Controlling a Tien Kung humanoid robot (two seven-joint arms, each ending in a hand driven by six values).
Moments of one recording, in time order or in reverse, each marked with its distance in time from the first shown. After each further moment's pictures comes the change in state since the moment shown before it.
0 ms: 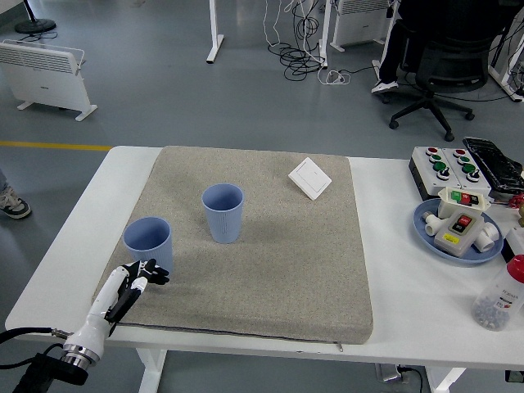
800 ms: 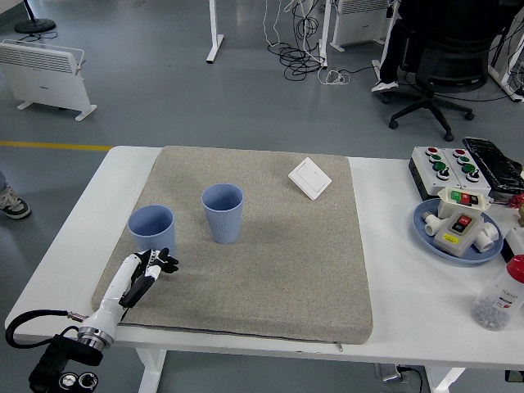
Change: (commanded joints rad) left arm -0.138 -0.041 0.006 0.172 0.064 0.009 -0.027; right arm -0.011 0.008 -0.011 0.000 0.005 -0.002 0.000
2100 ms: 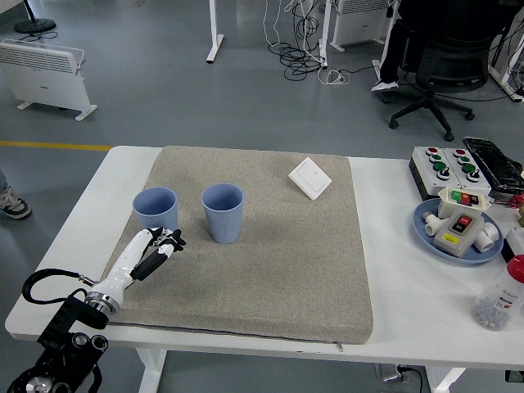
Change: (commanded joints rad) left arm -0.222 0.034 0.057 0.238 0.119 0.024 -0.033; right arm -0.008 0.000 -0.038 0.000 0.018 0.007 -0.003
